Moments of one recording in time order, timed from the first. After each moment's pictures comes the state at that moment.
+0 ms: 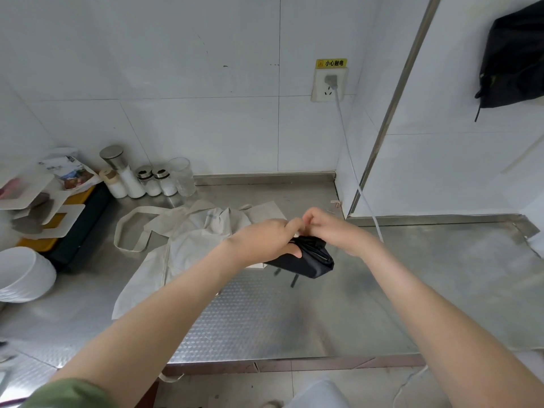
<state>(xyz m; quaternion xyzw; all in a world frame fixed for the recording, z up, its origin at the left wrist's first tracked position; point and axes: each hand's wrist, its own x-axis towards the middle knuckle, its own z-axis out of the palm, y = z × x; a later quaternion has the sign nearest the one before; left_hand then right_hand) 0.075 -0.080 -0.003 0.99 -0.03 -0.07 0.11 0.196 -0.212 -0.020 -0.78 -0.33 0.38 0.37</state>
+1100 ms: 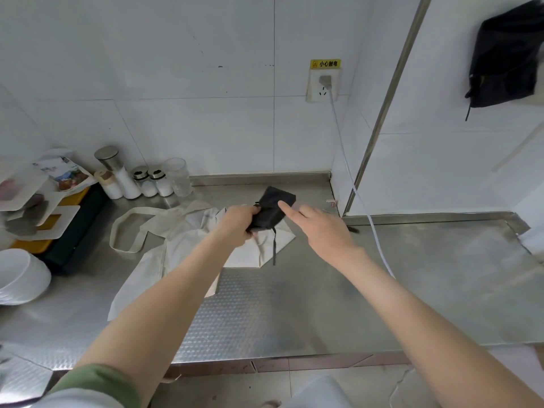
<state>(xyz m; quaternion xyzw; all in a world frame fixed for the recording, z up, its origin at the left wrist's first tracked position) 0.101 -0.041 -0.026 0.53 0.47 0.06 0.70 0.178 -0.212 -0.030 -0.85 -0.52 -0.08 0.04</state>
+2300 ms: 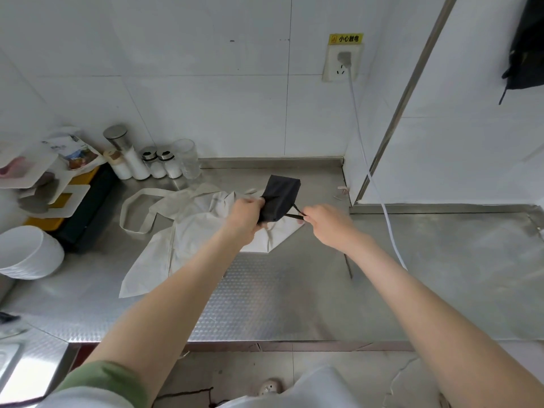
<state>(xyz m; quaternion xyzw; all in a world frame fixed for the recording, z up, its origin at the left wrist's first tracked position) 0.089 -0.043 -0.049 0.51 0.44 0.12 0.73 0.187 -0.196 -0.049 -0.88 -0.44 0.14 0.13</state>
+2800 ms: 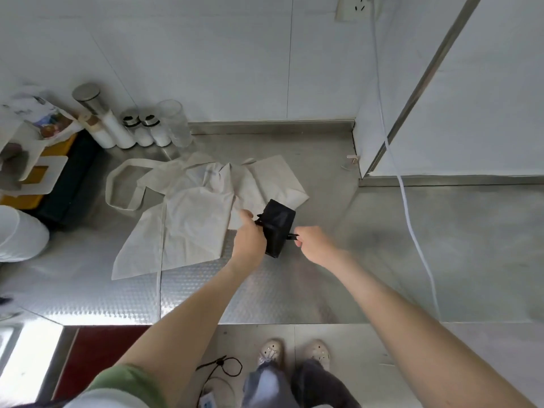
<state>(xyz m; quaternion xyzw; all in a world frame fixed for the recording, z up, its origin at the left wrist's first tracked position) 0.059 -0.071 -0.149 0.78 0.46 0.04 0.42 0.164 -0.185 -0.154 -0.88 -0.33 0.33 0.12</state>
